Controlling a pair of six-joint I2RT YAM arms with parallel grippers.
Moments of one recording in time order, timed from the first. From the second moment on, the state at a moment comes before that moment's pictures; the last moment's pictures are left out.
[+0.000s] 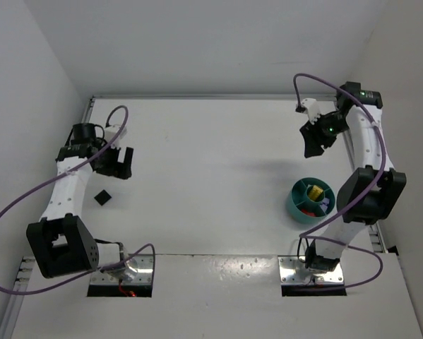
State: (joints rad) left arm 0.17 1.29 1.09 -0.76 0.30 0.37; right arm -0.19 1.73 1.71 -1.37 -0.42 -1.01
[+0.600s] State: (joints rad) left arm 0.51 1.62 1.07 -0.88 0.25 0.93; right arm -0.01 1.83 1.51 -1.24 -0.80 -0.71
